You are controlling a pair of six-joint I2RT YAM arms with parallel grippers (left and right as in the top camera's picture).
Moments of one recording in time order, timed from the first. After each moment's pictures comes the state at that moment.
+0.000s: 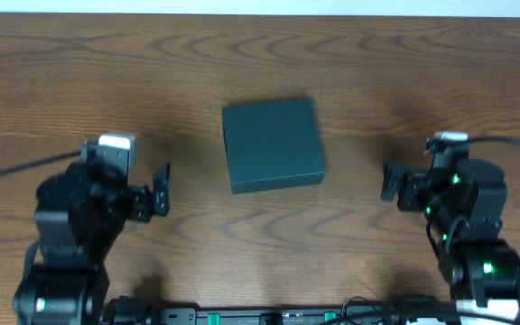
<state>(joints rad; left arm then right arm) -0.06 0.65 0.88 -0.74 0.13 0.04 0.02 0.74 0.78 -0.70 -0.03 0.09</state>
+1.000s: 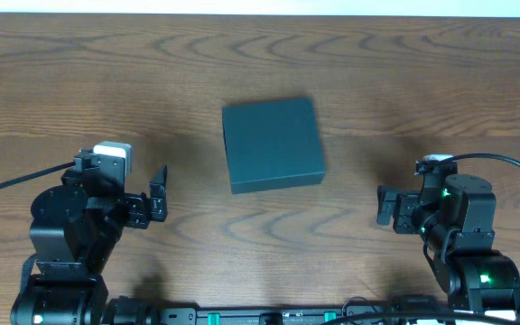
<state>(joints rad) -0.06 0.63 0.87 -0.74 0.12 0.04 0.03 0.70 0.75 -0.86 -0.03 0.09</state>
